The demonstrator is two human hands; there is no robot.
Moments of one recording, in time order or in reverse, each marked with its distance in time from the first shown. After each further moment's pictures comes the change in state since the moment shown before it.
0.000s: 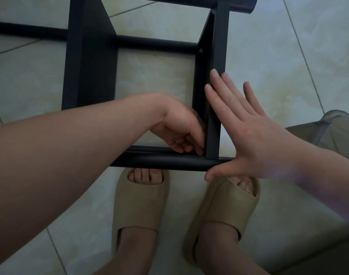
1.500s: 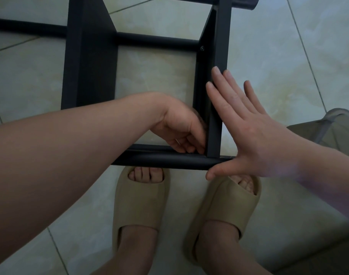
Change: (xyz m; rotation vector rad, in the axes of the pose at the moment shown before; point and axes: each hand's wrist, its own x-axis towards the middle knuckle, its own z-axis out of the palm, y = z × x) left_hand 0.002 -0.002 0.002 -0.038 -0.018 -0.003; right_hand 0.000 0.000 0.001 0.028 -0.001 -0.007
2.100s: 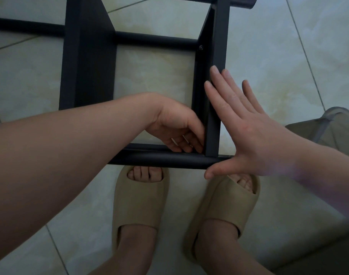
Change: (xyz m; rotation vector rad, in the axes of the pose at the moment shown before) left_hand -0.002 -0.004 -0.001 -0.008 -0.008 -0.016; right_hand 0.000 0.001 0.001 0.002 0.000 -0.007
